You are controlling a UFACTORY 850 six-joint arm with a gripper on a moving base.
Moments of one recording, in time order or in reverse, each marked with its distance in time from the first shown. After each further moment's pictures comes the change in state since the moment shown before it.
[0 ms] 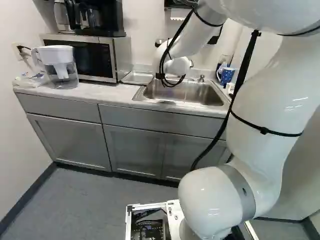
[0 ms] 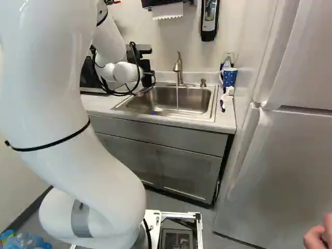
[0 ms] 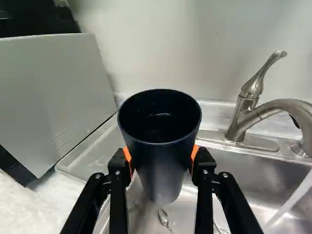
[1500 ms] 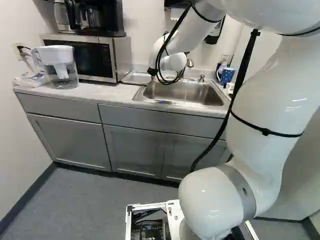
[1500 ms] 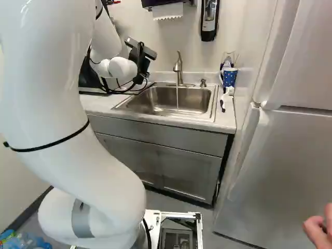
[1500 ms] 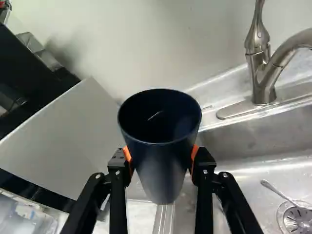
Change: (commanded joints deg) arm 1.6 0.1 -1.7 0.0 -1.6 31.9
